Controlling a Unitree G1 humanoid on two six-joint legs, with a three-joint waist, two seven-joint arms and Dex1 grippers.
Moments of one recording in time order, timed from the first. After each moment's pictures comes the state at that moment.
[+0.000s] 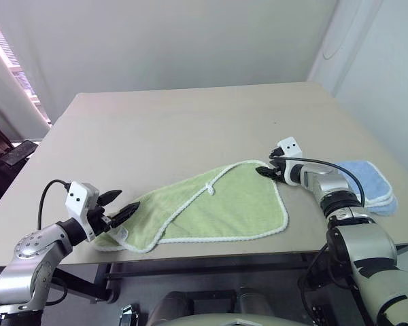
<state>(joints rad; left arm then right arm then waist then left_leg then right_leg) 0.15 0.61 0.29 -0.23 -0.50 0.41 -0.78 -0.85 -0.45 0.03 1.08 0.06 0.23 0.71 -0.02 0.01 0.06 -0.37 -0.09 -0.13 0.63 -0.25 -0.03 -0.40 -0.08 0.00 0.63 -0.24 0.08</state>
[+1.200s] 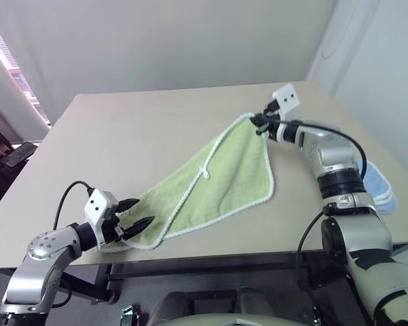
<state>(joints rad) 0.15 0.64 0.17 -0.22 -0.42 0.31 -0.89 -0.99 -0.42 -0.02 0.55 0.11 0.45 0.67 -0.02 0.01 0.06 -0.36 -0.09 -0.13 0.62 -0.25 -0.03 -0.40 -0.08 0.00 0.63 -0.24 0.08</state>
